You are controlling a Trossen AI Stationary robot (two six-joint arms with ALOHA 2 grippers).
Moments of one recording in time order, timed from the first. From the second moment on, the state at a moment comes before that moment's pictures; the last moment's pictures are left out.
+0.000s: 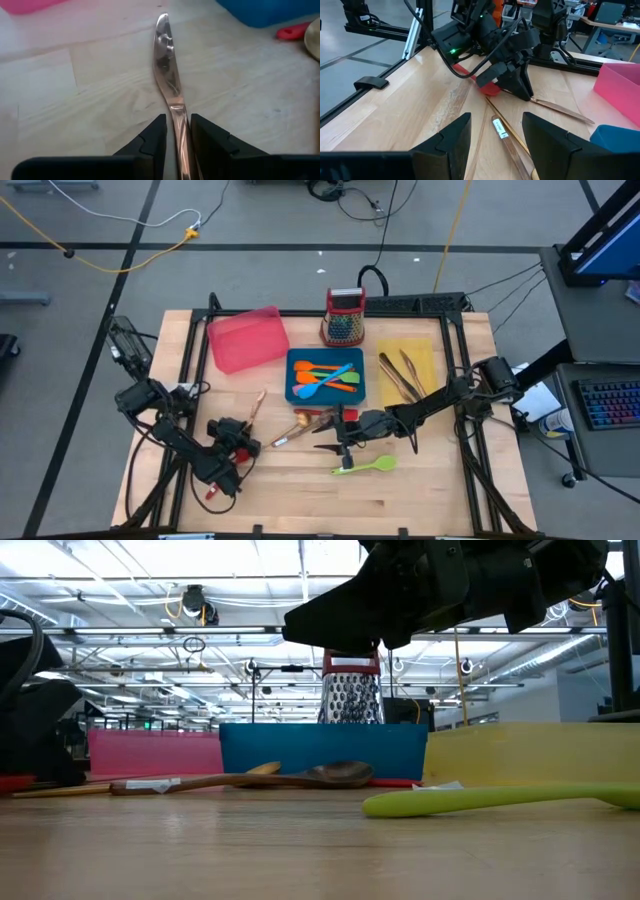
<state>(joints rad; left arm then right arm) -0.85 1.90 0.72 -0.85 -0.74 -2.25 0.28 1.82 0.82 0.78 0.13 -0.08</state>
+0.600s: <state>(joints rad) -0.86 1.91 0.70 -0.82 -0.80 -2.31 0.28 1.82 0.82 0.79 0.13 -0.12</state>
